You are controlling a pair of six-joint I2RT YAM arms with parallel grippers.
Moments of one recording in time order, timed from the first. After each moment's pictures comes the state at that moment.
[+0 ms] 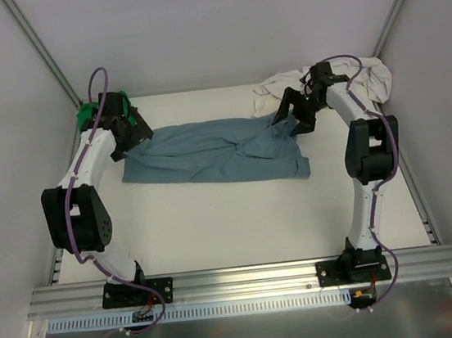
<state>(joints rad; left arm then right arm) -0.03 1.71 1.43 -0.72 -0.11 -0.57 0.07 2.12 1.80 -0.84 -0.52 0.44</state>
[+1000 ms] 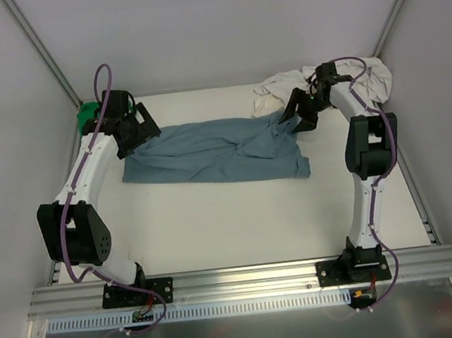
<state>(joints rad) -0.12 1.59 1.43 -0.76 -0.08 -0.56 0.03 2.22 1.87 -0.83 -0.53 0.45</state>
